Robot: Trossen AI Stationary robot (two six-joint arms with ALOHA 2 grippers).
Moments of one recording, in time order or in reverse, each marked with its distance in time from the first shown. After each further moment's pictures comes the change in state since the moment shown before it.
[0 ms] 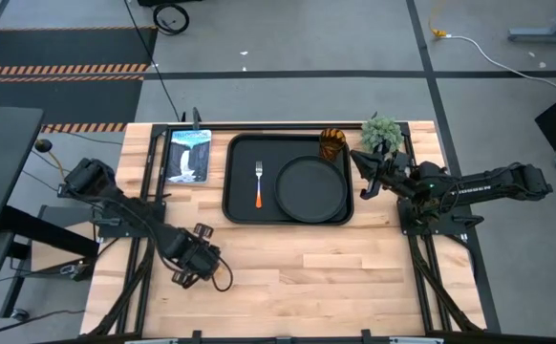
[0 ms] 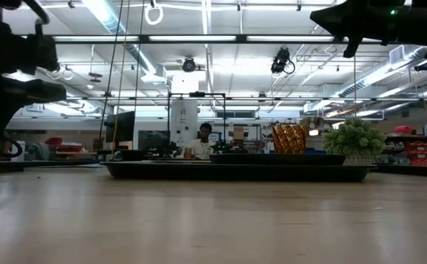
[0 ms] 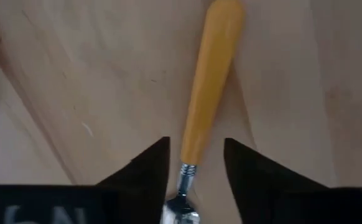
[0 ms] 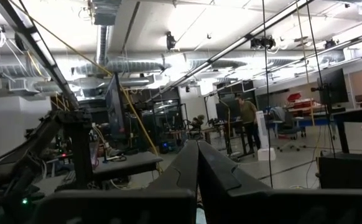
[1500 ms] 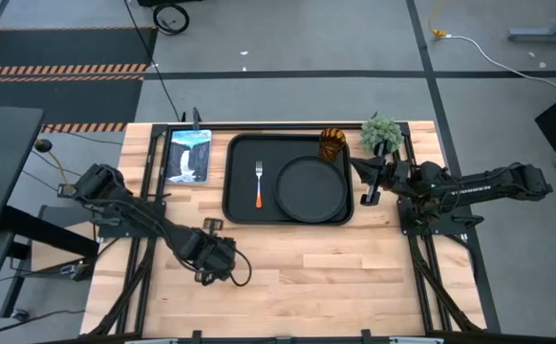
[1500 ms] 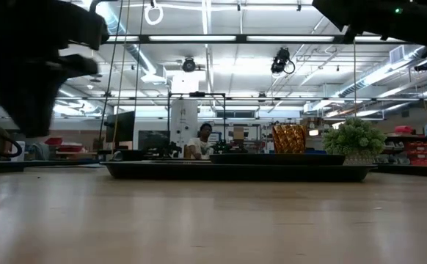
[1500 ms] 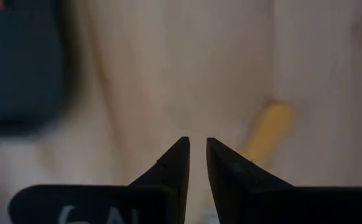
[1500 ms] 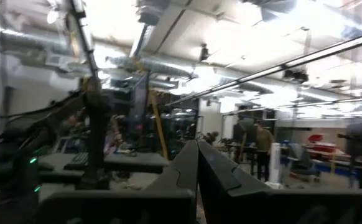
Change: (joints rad) left arm 0.066 0.109 0.223 -0.111 -0.159 -0.149; right arm 0.000 -0.003 0.000 0.025 -0.161 -0.219
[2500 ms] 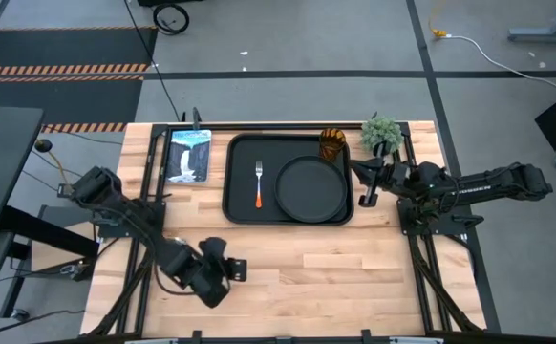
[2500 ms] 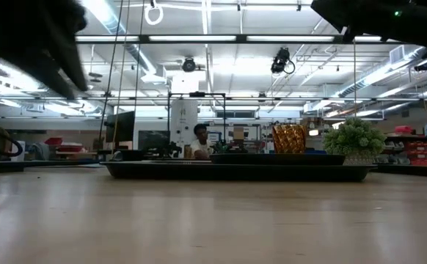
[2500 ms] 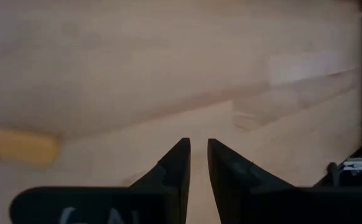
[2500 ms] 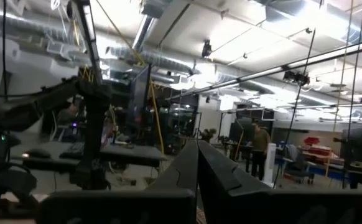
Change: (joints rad) left arm -0.151 0.006 -0.003 0.376 -0.286 -1.680; right arm 0.003 0.000 0.000 -0.032 -0.009 -0.053
